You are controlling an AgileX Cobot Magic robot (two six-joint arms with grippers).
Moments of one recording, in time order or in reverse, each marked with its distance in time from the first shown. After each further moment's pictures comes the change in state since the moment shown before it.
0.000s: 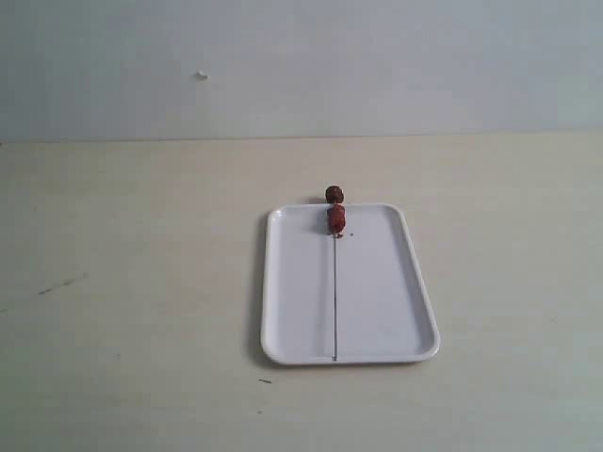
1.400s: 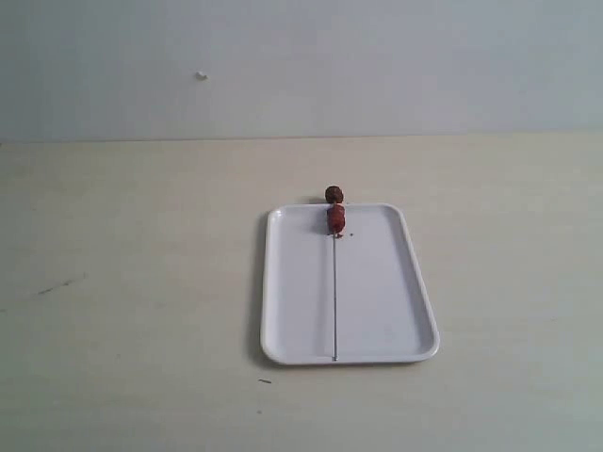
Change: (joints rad) left arm 0.284 -0.216 0.003 -0.023 0.219 -0.004; right arm -0.303 -0.362 0.000 -0.005 0.591 -0.025
